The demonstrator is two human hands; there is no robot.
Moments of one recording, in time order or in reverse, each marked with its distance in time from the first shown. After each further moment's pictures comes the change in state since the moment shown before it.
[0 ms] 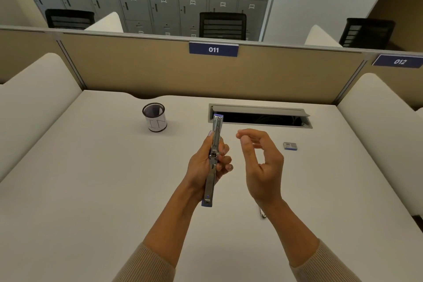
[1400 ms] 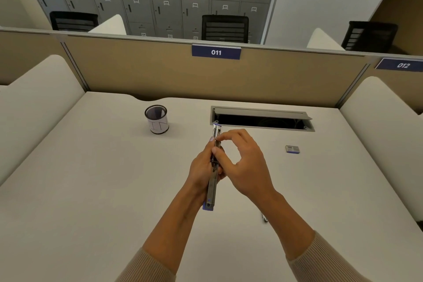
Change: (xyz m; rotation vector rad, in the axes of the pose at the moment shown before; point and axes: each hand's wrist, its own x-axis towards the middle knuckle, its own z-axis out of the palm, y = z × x) left_hand 0.003 -0.003 -0.004 0.186 0.390 0.002; right_hand 0.012 -0.006 0.018 -0.303 -0.405 0.065
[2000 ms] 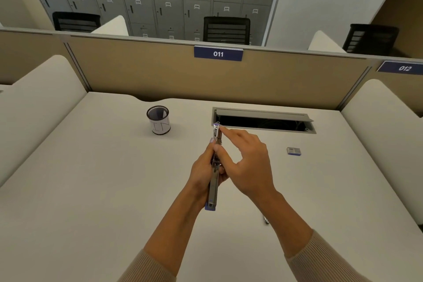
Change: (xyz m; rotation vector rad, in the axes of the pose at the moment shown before) left_hand 0.000 -0.002 -0.005 -0.061 -0.057 -0.027; right_hand 0.003 -0.001 0.002 -0.137 0.073 -0.049
